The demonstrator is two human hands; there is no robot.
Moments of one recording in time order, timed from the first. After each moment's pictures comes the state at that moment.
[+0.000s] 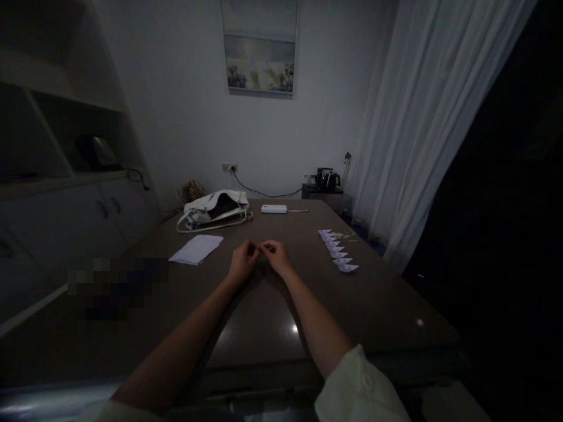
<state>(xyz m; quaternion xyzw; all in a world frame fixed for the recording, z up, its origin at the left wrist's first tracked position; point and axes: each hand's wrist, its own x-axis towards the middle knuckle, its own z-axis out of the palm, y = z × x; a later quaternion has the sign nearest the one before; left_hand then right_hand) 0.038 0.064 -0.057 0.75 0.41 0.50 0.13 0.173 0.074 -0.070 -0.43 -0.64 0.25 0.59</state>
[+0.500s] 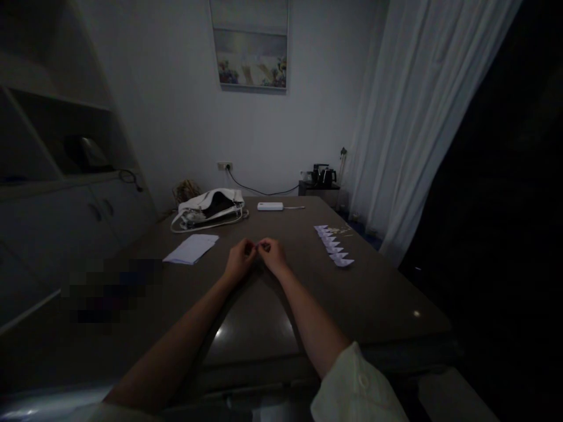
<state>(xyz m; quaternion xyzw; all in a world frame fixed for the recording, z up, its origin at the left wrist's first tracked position) 0.038 0.065 -0.059 0.78 0.39 0.48 0.13 0.170 0.067 -0.072 -0.49 -0.63 0.18 0.57</state>
